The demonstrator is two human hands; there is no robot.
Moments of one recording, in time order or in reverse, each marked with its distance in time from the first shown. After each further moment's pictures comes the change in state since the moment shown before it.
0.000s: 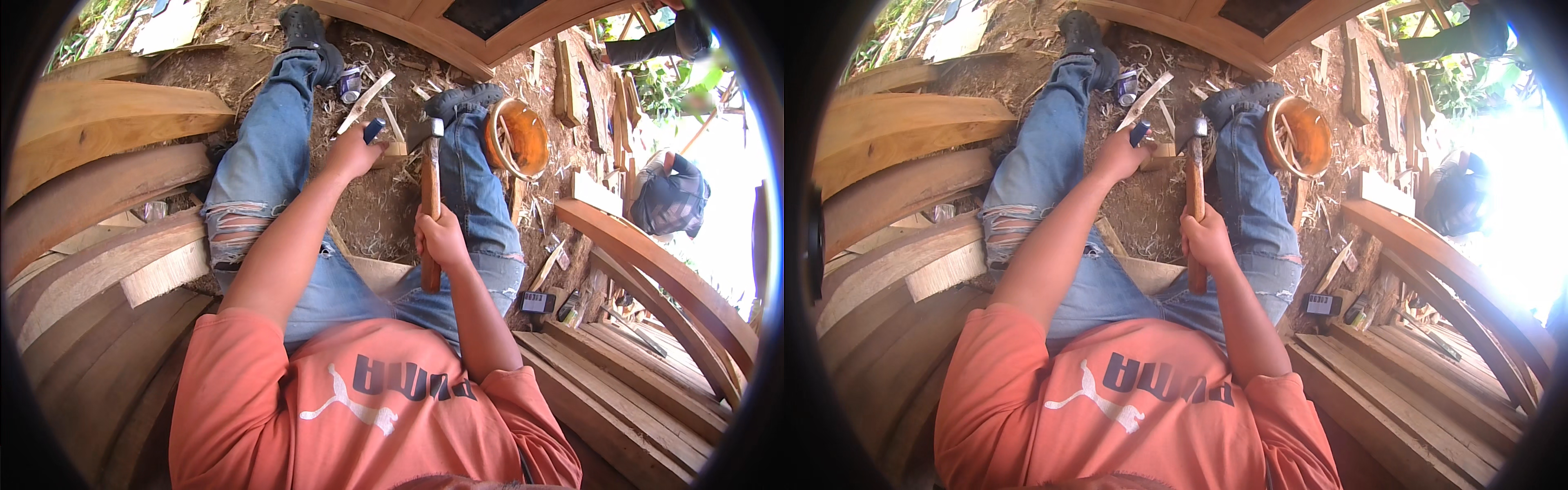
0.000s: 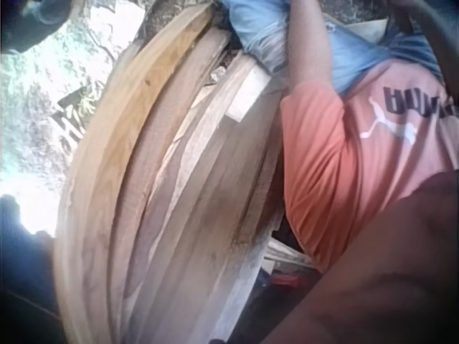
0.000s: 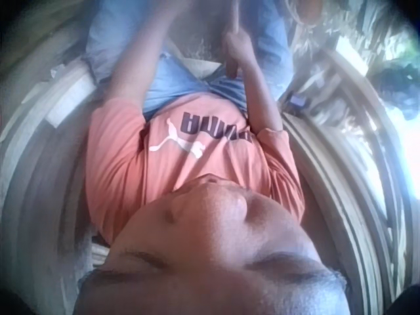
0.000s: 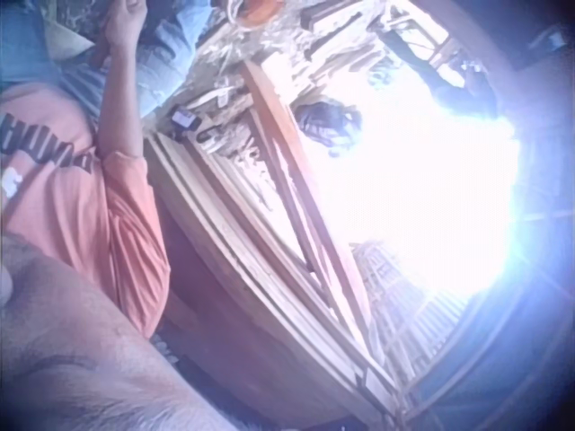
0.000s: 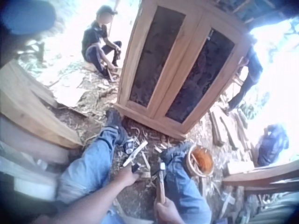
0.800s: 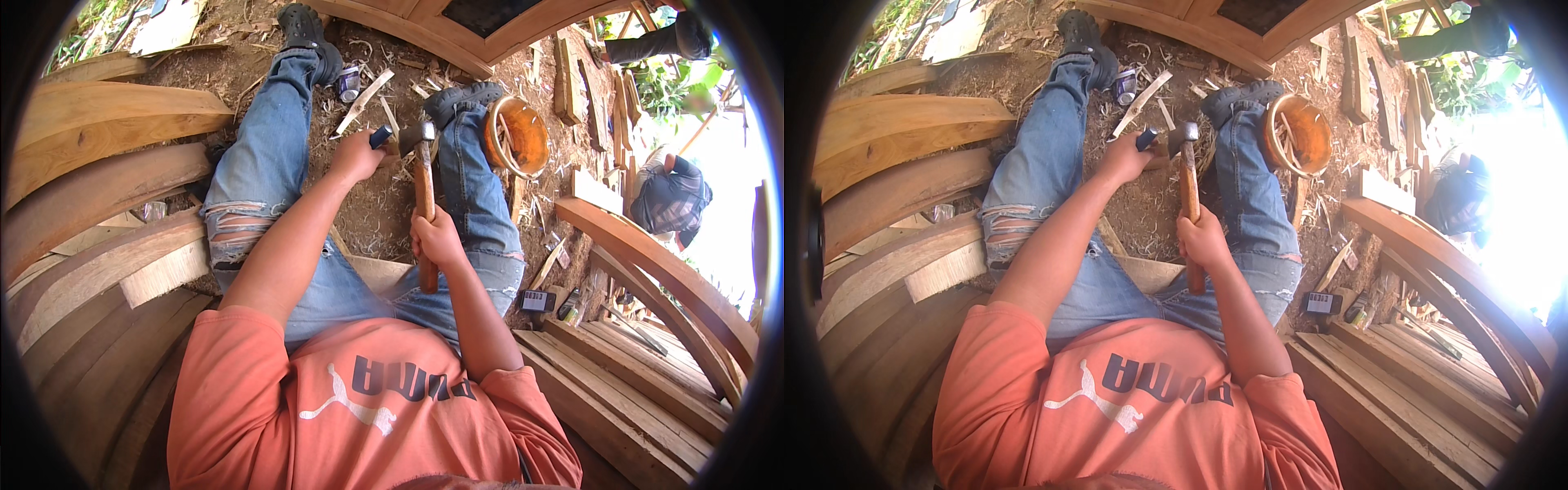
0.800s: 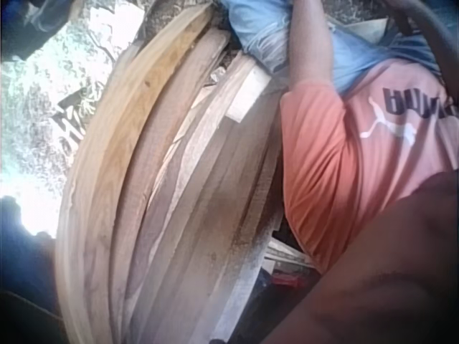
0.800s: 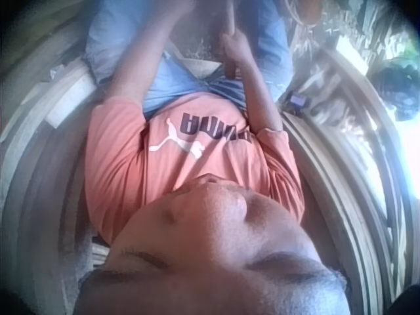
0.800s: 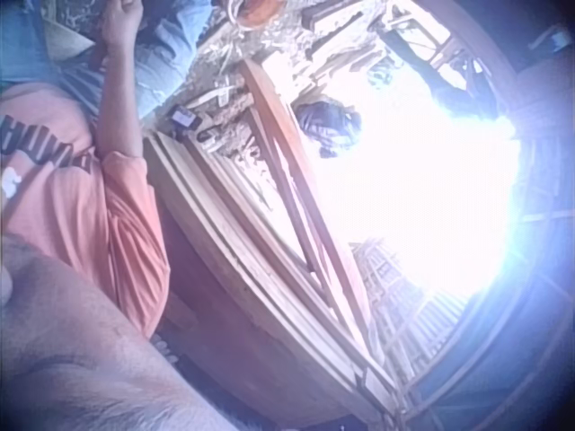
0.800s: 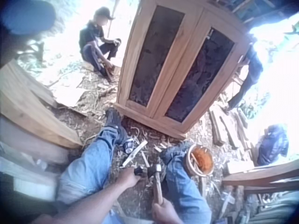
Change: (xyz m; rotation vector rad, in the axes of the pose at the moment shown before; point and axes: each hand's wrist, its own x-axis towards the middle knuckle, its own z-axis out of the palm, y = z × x) left_hand -0.005 0.005 0.010 0.009 -0.049 -0.003; right_hand 0.004 0.012 0.001 -0.052 -0.010 0.045
